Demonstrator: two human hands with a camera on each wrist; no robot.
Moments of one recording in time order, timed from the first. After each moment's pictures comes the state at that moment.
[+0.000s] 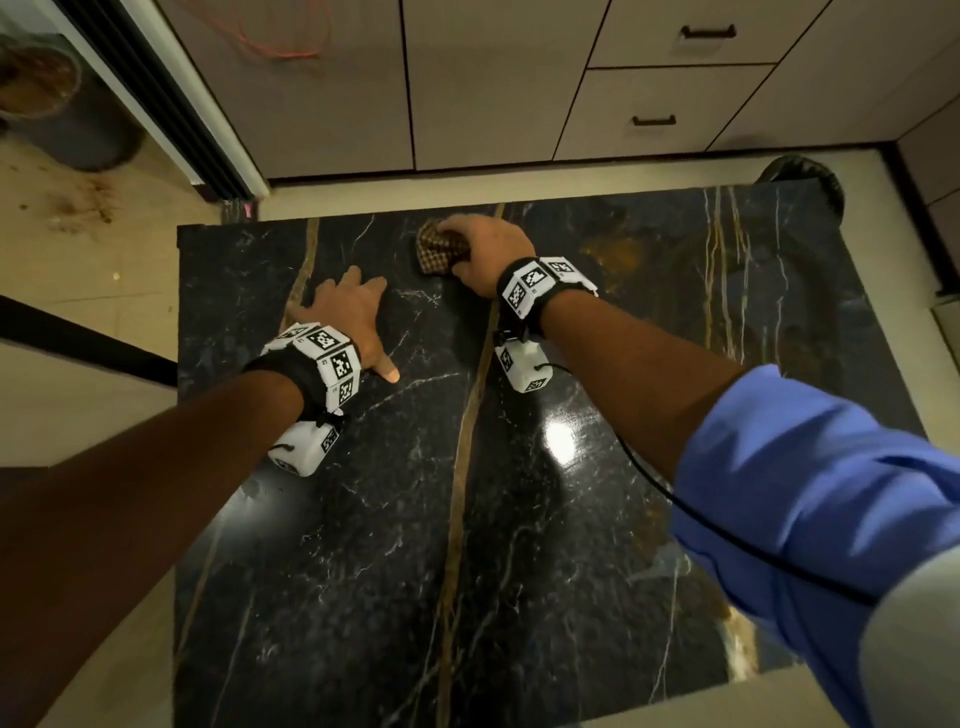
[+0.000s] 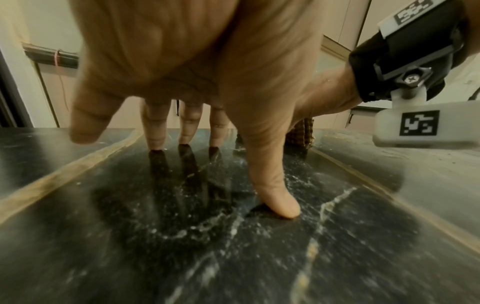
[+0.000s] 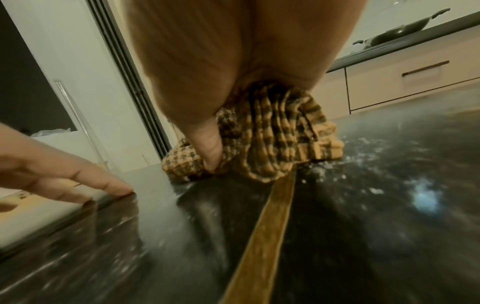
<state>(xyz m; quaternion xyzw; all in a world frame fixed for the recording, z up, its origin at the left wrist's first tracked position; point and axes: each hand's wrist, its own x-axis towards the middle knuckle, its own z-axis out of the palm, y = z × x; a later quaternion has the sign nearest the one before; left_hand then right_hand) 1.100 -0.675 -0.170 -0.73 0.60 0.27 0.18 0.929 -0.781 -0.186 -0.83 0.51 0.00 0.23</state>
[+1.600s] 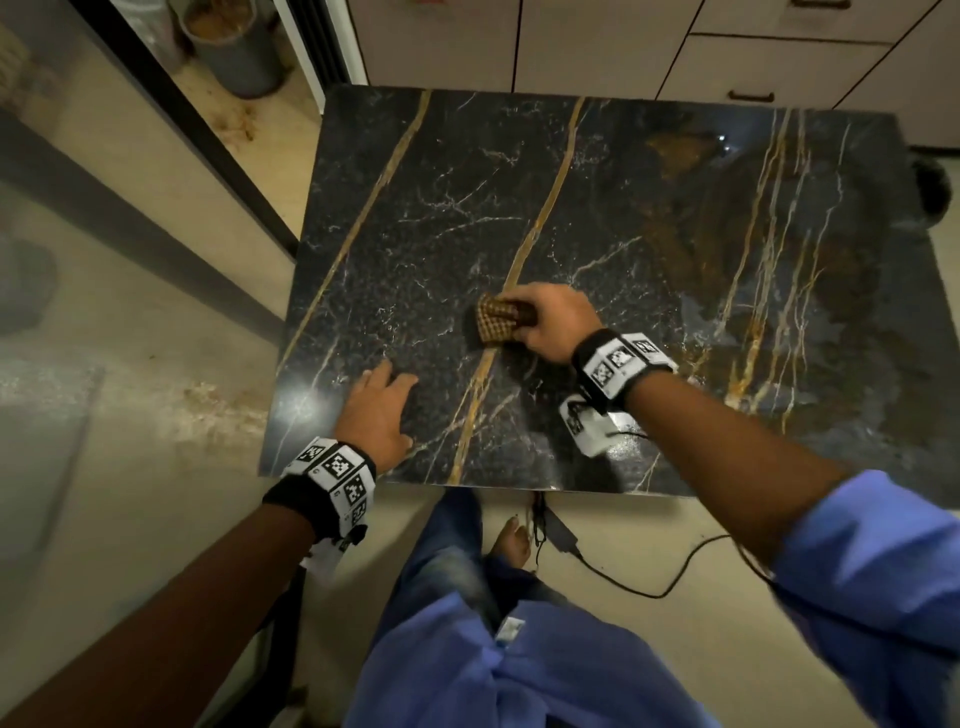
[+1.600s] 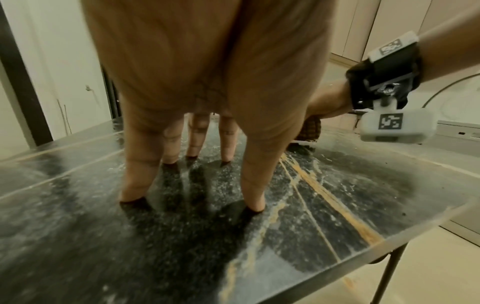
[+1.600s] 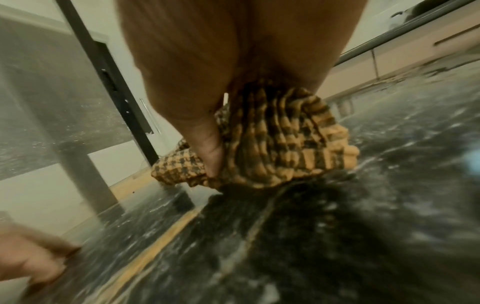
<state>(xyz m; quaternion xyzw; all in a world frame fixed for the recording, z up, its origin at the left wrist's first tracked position) 1.033 -0.310 -0.186 -0.78 0.55 0.29 0.04 0.840 -0.499 -0.178 -0.86 0.41 -0.02 0.31</state>
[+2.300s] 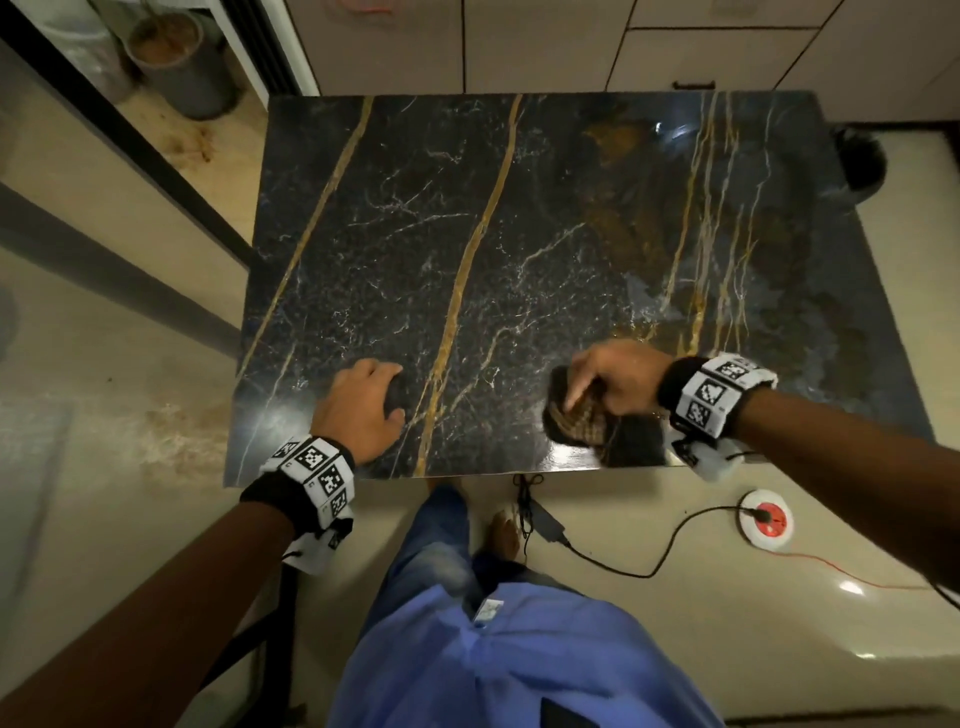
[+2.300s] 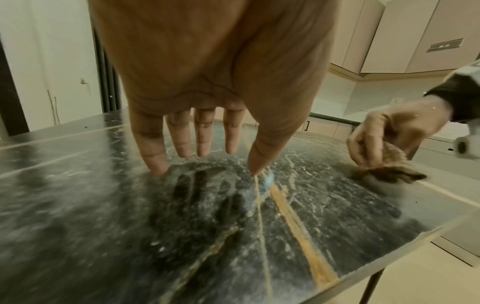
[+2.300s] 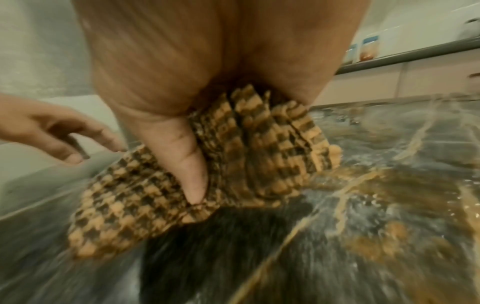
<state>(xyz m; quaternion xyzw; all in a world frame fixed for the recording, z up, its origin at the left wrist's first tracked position) 1.008 -0.320 -0.174 -0.77 0.58 0.26 -0.02 0.699 -0.471 -0.142 -0.86 0.31 0.25 0.32</state>
